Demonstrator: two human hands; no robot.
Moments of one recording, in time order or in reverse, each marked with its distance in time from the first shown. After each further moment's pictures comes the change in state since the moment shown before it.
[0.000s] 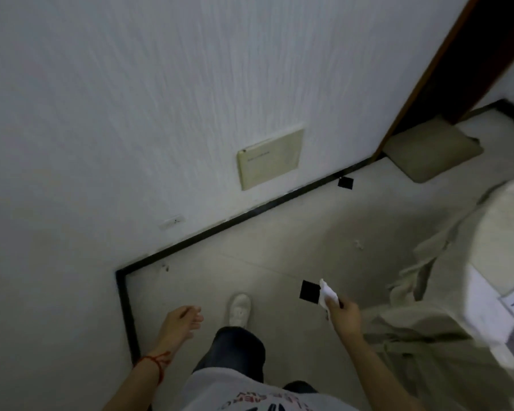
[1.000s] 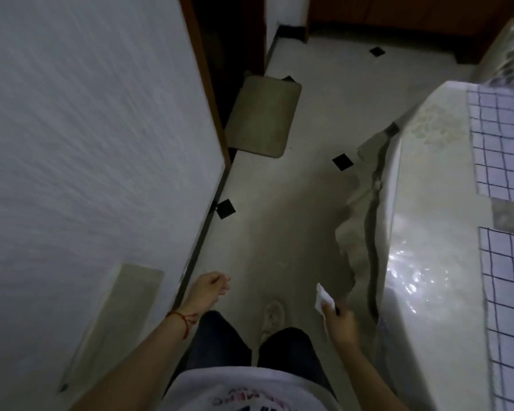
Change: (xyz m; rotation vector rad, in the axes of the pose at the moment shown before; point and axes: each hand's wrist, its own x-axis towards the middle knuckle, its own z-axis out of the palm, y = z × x) left_hand 0.234 0.503 0.453 0.758 -0.689 0.306; right_hand 0.330 -0.086 -0.175 0.494 0.432 0.389
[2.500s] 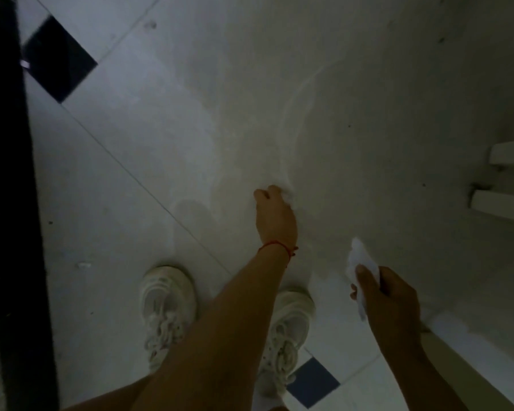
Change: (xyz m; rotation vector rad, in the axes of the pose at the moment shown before) left_hand 0.615 -0.264 0.349 0.402 0.038 0.077; right_hand 0.440 0.328 0.179 -0.035 0.252 0.409
